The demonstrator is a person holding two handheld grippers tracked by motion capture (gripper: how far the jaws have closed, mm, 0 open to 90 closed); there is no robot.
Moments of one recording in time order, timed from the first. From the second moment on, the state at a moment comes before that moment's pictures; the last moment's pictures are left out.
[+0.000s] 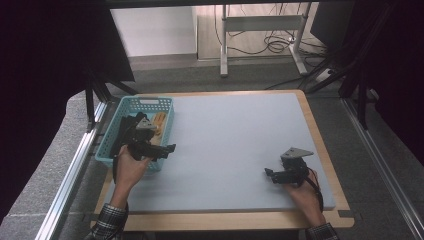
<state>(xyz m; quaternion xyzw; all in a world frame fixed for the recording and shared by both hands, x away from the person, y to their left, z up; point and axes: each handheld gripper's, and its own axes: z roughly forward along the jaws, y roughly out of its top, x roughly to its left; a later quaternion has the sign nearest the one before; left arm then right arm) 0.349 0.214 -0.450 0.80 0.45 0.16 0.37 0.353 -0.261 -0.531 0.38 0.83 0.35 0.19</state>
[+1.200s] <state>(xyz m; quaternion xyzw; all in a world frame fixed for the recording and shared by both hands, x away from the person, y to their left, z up) 0.328 0.135 -0.493 0.83 0.38 0.12 0.40 0.353 -0.261 -0.531 0.38 0.83 0.35 0.19</state>
